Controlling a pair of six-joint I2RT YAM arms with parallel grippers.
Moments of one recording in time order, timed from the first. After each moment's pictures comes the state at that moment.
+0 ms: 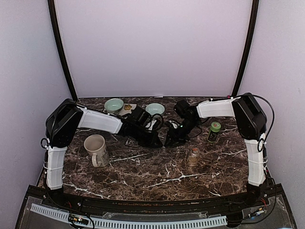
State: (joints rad) left arm -0.78 2.13 1.39 -0.16 0.47 -0.52; right arm 0.62 2.15 1.53 -0.71 -0.59 0.33
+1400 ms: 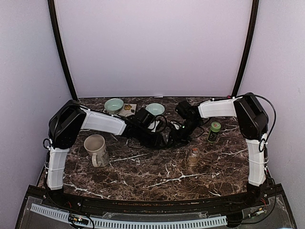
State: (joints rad) left arm -0.82 2.16 1.43 -0.18 0.35 -0.51; right arm 0.61 2.13 1.50 -0.74 -0.58 0.30
